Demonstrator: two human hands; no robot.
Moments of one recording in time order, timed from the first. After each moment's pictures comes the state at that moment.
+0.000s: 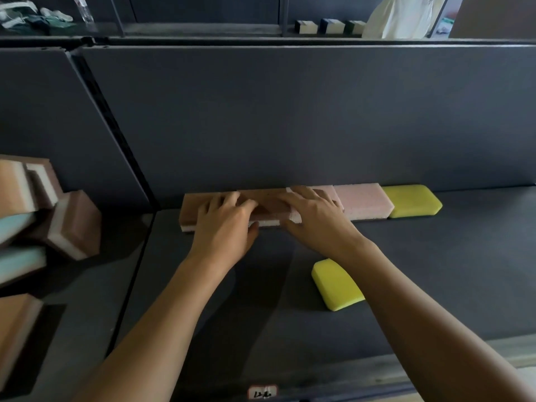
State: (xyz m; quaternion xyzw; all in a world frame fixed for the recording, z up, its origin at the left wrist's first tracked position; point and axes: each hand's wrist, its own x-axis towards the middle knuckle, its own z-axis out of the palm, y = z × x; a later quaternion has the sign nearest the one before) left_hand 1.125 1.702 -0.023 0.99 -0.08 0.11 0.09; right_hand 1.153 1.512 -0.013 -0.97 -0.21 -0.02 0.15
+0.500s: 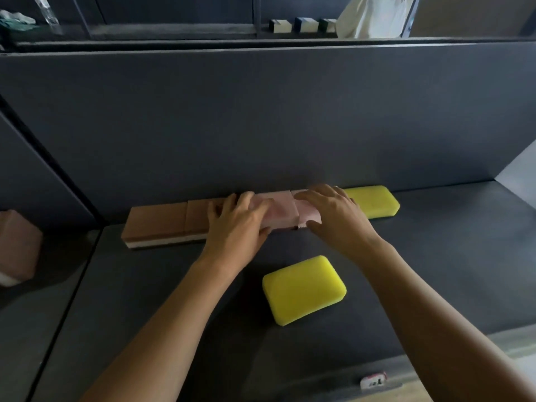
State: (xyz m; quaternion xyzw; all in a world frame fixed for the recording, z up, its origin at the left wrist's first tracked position) left_hand 1.153 1.607 -0.028 0.98 -0.13 0.10 0.09; right_hand 1.177 1.404 -0.019 -0.98 -0.15 -0.05 0.12
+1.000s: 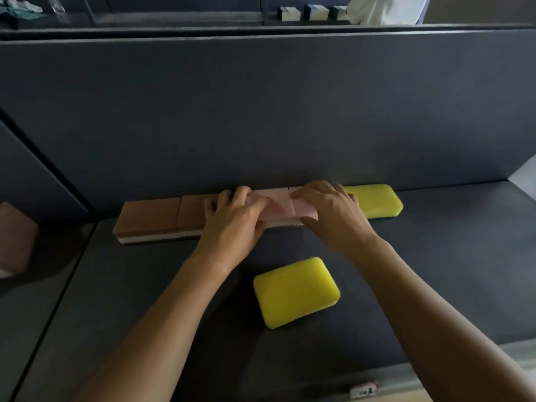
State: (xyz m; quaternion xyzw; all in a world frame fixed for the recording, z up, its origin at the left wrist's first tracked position) left_hand 1.160 1.600 -0.029 0.98 -0.12 0.10 0.10; right_hand 1.189 1.397 -0.023 -0.98 -0.16 -0.04 0.12
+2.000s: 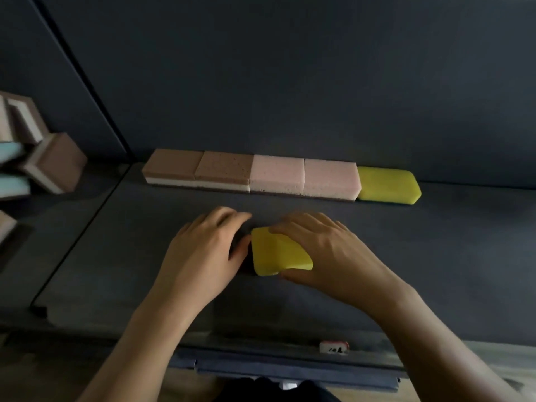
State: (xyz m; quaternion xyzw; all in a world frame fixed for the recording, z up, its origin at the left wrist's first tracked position) left_hand 1.025 1.596 -0.023 0.98 -0.02 0.12 0.14; right_hand 1.092 1.384 -0.030 -0.89 -0.41 0.03 0.17
